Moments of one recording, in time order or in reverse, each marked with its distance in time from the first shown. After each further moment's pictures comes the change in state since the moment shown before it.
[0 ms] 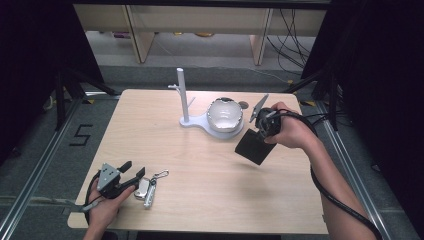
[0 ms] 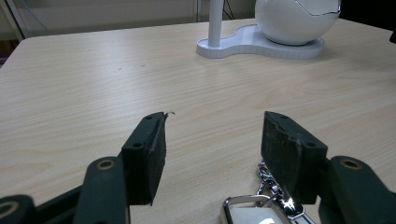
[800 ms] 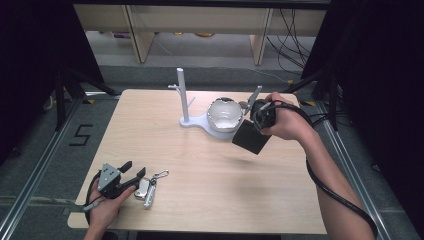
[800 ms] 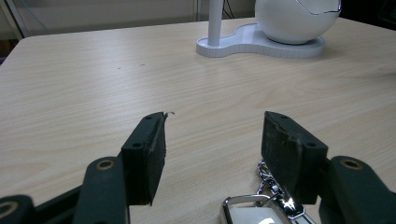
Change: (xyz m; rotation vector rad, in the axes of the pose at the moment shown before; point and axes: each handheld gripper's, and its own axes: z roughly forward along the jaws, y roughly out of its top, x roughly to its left) left arm -0.001 -0.001 0.001 -0.002 0.001 -0.004; right arm -0.007 0.024 -0.015 0.004 -0.088 -0.080
